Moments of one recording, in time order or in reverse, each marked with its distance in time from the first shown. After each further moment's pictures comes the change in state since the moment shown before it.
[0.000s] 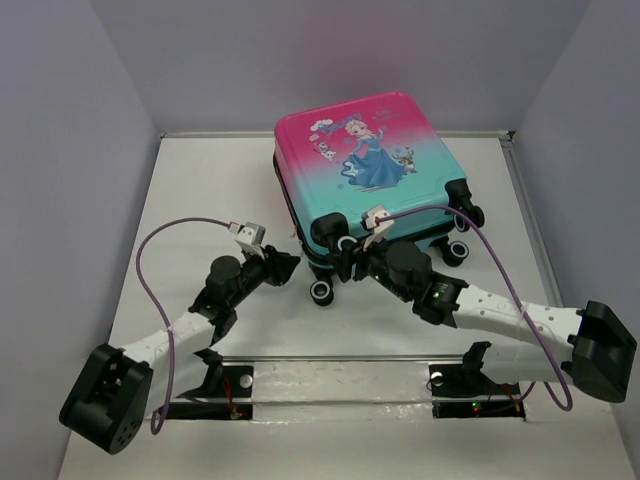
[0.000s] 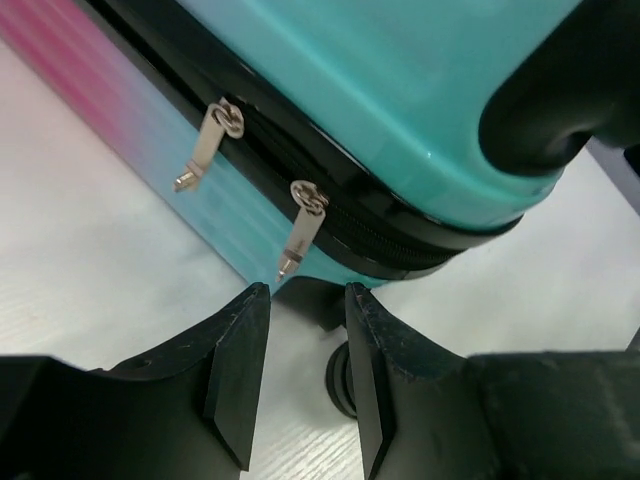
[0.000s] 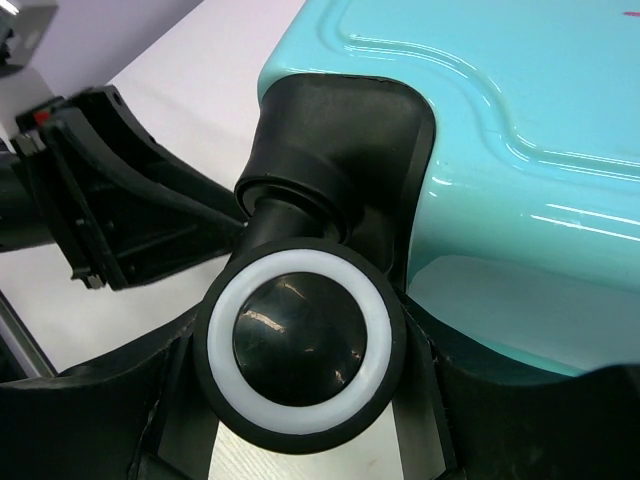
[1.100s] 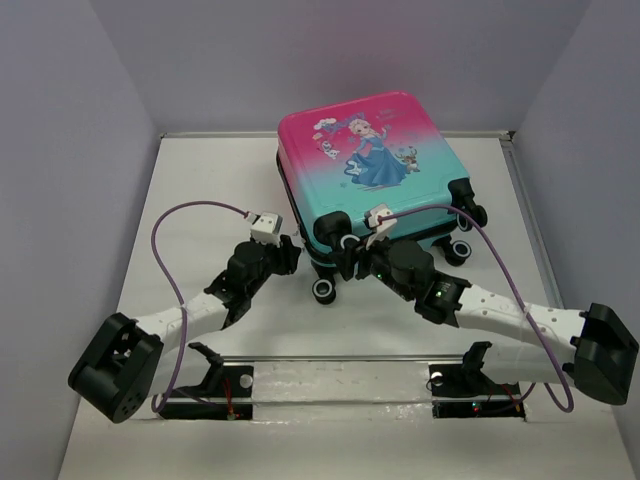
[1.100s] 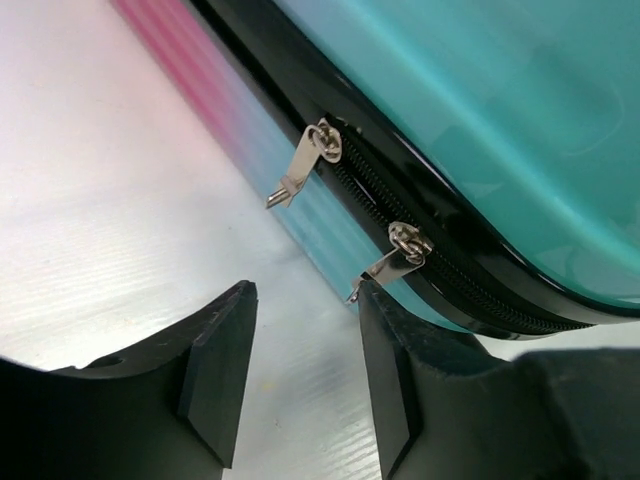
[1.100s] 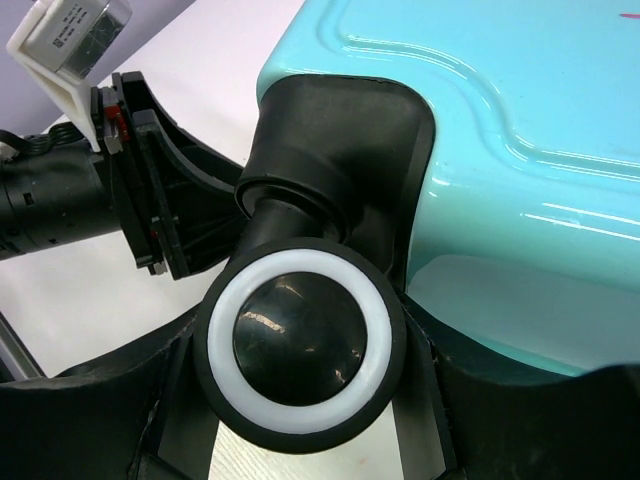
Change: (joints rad) left arm -0.122 0.185 0.153 -0.135 -0.318 0.134; right arm -0.008 -0.010 0.001 -0.019 0.003 0.001
